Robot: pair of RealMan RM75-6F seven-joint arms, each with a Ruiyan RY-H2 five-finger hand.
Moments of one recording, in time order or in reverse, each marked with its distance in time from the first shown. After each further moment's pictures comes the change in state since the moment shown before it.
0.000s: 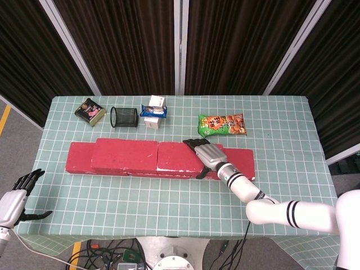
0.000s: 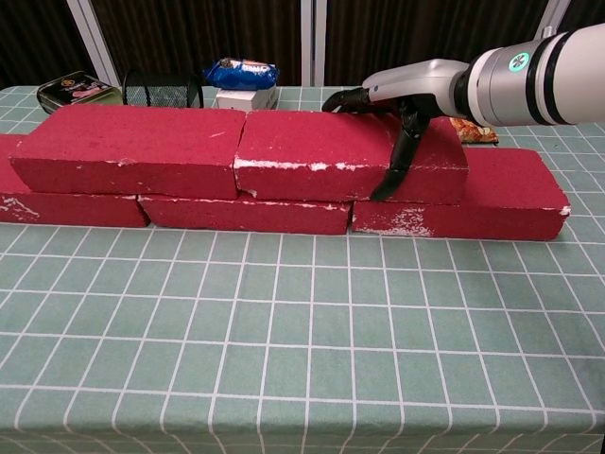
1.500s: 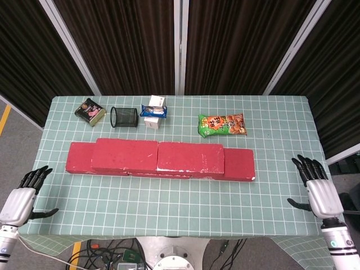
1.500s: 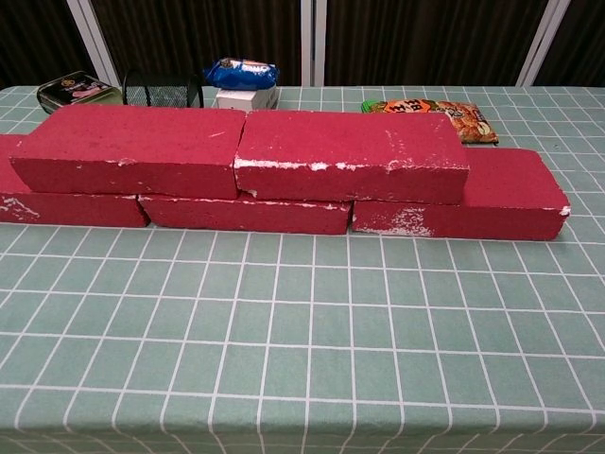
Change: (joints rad) left arm 0.002 -0.022 -0.020 -0.091 -0.003 0.043 0.220; right arm -0.886 0.260 -0.244 -0.012 -0.827 0.854 0.259
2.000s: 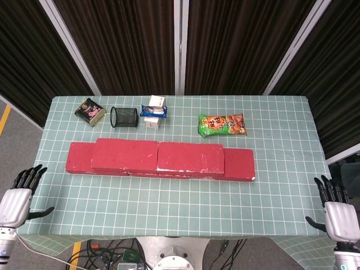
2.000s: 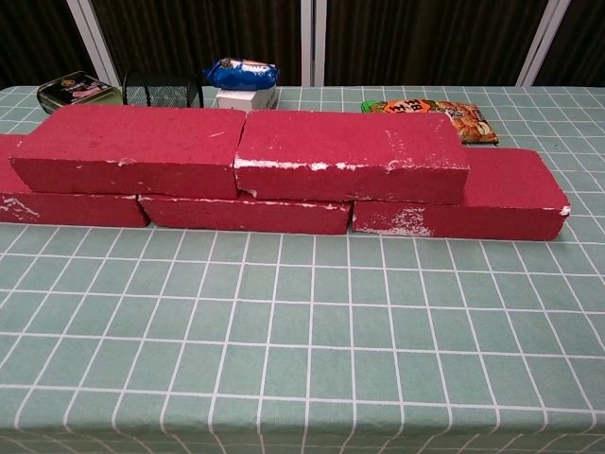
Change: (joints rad) left arm 0.027 -0.020 -0.014 0.011 -0.006 0.059 0.087; right arm -0.171 -0.071 0.009 0.076 0.026 0.057 -0.085
